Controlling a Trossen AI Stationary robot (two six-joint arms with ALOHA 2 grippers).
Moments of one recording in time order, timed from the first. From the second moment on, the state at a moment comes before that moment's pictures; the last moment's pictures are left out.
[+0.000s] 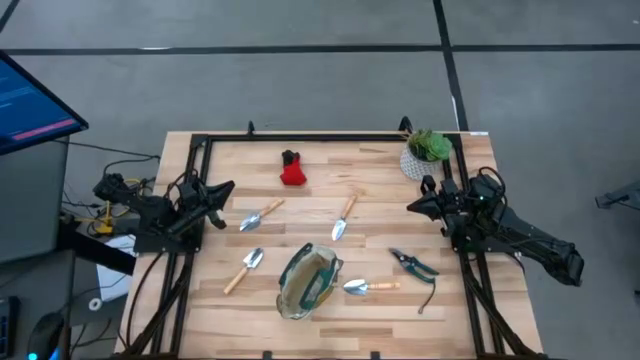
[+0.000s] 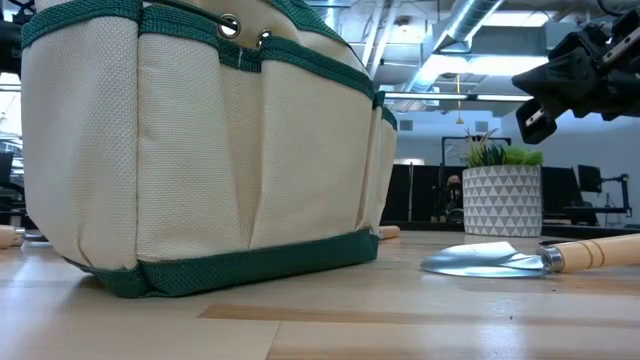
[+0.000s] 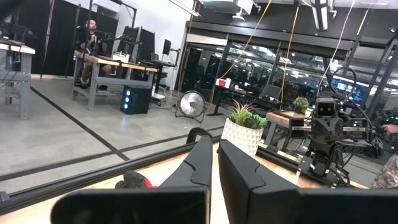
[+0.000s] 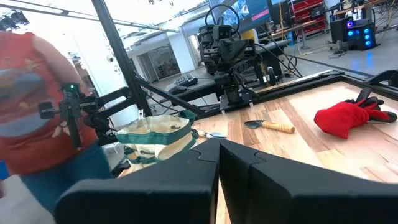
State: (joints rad) left arm -0.48 0.00 0.01 0.32 -1.13 0.02; right arm -0.58 0.01 0.01 0.07 -0.71 0.37
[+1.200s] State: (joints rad) left arm -0.48 0.00 0.01 0.50 -0.81 -0.33; right arm -0.58 0.01 0.01 0.07 -0.71 0.40
